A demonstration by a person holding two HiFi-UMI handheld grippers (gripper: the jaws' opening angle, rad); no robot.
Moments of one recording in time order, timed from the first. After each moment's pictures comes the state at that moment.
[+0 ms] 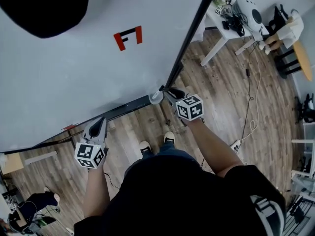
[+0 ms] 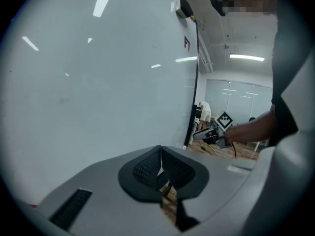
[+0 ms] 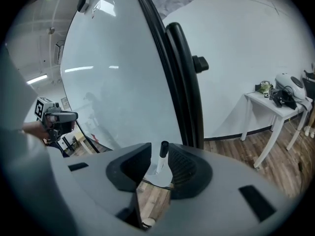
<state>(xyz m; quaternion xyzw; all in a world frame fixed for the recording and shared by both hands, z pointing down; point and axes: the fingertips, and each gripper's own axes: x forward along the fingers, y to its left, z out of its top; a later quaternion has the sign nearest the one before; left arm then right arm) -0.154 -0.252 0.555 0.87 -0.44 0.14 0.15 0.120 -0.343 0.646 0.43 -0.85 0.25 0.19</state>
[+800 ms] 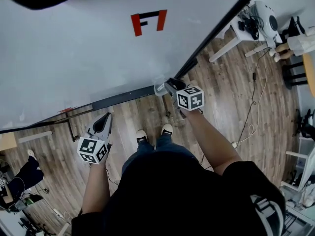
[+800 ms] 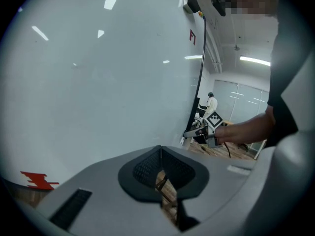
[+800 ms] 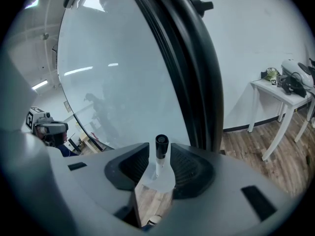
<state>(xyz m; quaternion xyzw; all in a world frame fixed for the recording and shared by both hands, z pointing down) -0.150 -0.225 0.592 0.85 -0.46 0.14 0.20 0.097 -0.365 0.688 0.40 -0.85 0.29 0.20</state>
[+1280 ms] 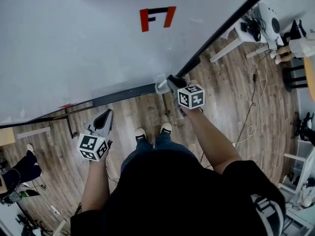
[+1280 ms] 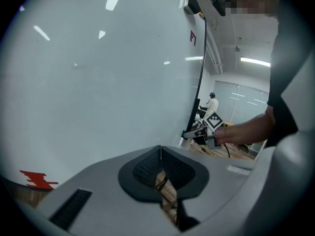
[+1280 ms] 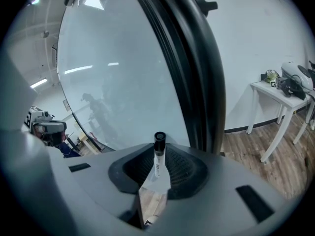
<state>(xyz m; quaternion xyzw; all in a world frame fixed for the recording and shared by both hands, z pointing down) -0.149 -0.226 0.594 0.85 -0.47 0.14 0.20 0.095 -0.370 0.689 0.40 -0.85 0.28 0.20</state>
